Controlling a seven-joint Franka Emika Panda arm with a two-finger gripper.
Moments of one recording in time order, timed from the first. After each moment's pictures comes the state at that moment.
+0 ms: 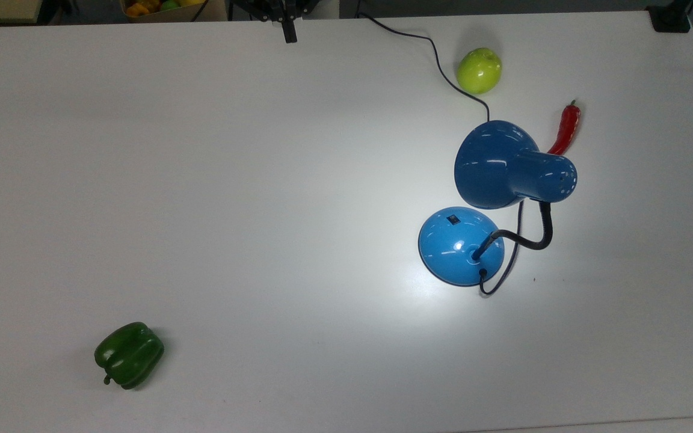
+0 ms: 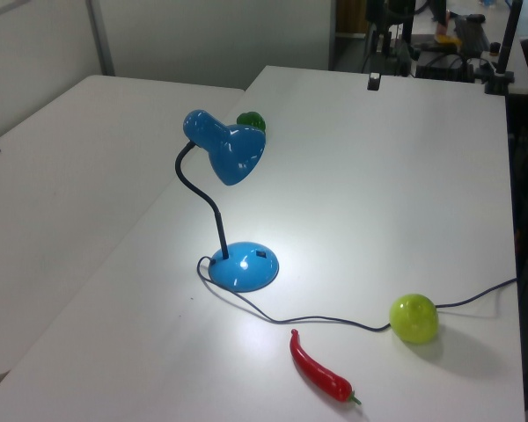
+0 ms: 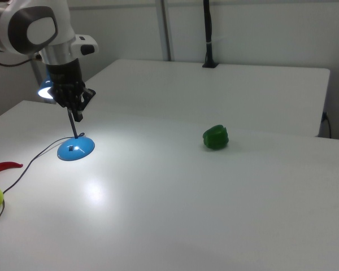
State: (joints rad) arm 0.08 -0.02 0.00 -1.70 0.08 1.74 -0.16
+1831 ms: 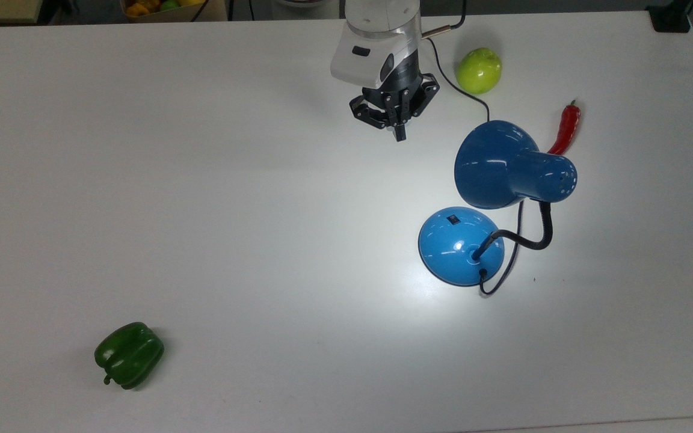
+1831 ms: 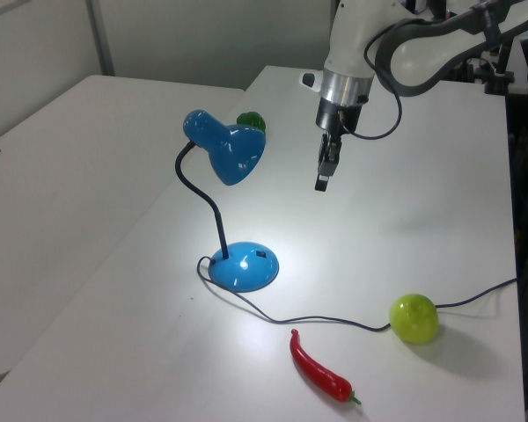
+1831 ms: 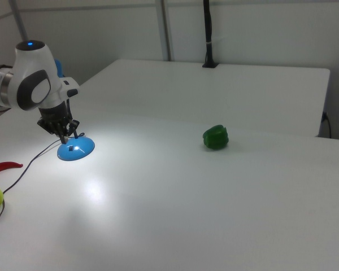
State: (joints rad) arm 0.17 0.18 0.16 -1.88 0.14 2.25 -0.12
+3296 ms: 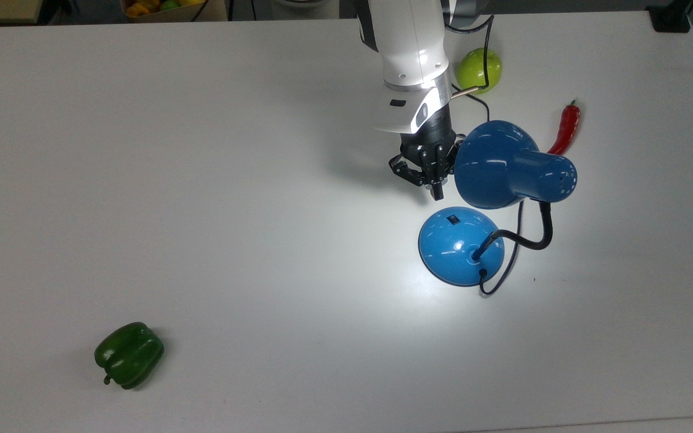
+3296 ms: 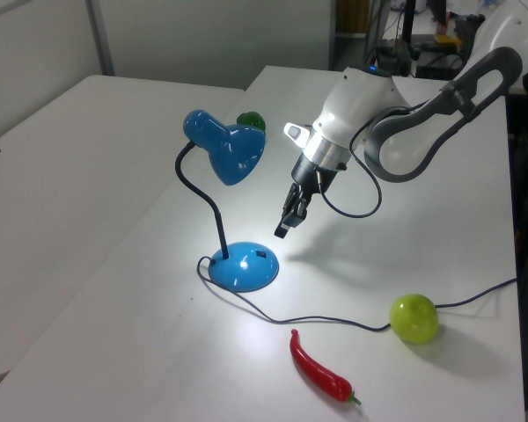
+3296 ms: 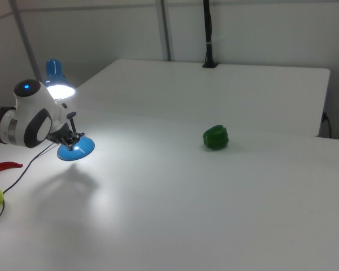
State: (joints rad) arm 0.23 0.37 0.18 -1.95 0.14 2.79 -0.10
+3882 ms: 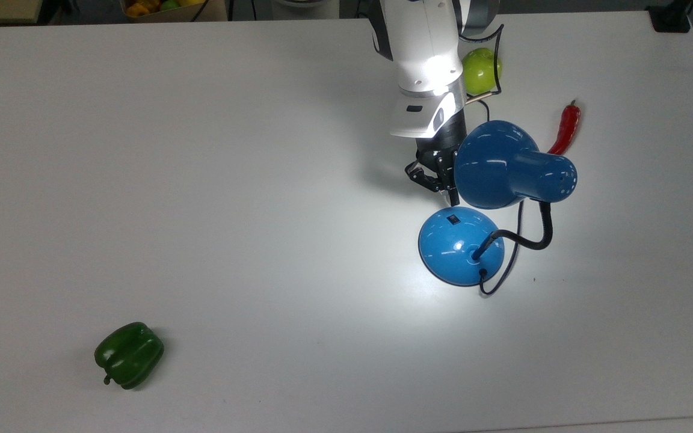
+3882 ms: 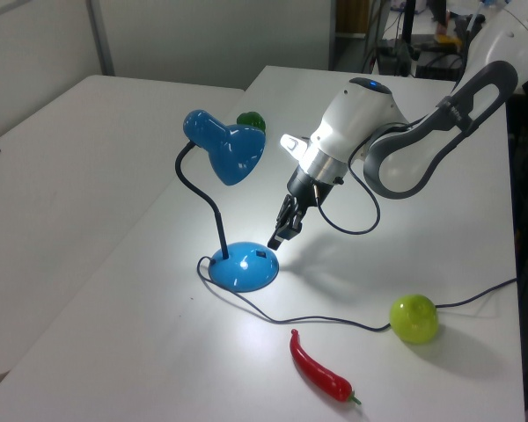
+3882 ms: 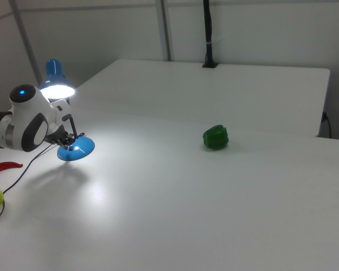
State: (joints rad) arm 0.27 0.41 0.18 -1.94 0.14 2.86 -0.10
